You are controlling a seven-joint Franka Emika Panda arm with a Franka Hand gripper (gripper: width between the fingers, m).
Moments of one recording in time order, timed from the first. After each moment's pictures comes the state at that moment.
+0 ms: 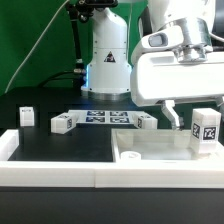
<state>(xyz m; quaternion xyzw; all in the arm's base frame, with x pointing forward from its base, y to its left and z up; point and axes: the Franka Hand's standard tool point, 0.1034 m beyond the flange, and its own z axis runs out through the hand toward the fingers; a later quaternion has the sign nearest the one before) 0.607 0.109 0.073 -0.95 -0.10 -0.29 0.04</state>
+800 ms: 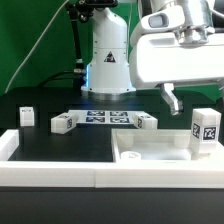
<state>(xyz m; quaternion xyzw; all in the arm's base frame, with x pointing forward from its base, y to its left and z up) 0.610 0.106 0.099 -0.96 -0.10 -0.26 0.04</state>
